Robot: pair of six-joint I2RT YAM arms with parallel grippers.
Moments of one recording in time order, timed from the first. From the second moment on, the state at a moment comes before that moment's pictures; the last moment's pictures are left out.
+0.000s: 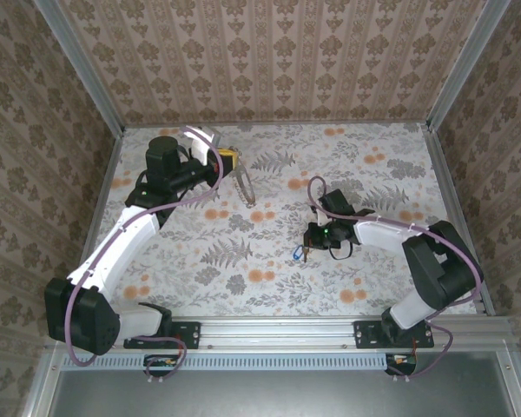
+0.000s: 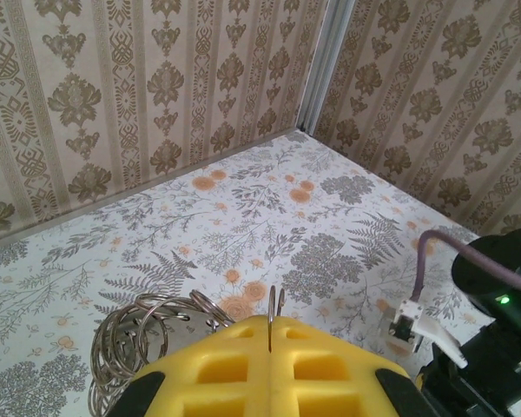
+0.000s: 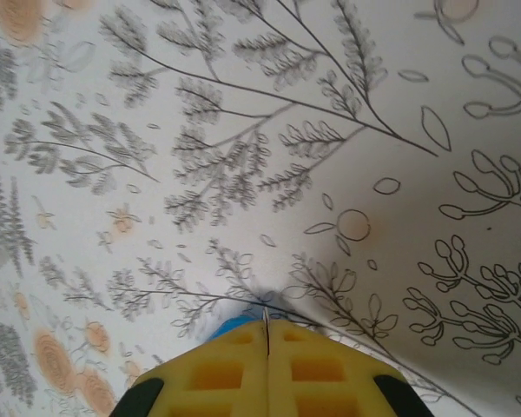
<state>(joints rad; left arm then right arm) -0.37 1.26 1.05 -0.05 0.58 -0.05 0.44 1.54 0.75 -0.29 -0.34 0.52</state>
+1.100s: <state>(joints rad) -0.66 1.36 1.18 -0.12 0.61 0.25 0.29 0.91 0.76 -0.12 -0.36 0.40</state>
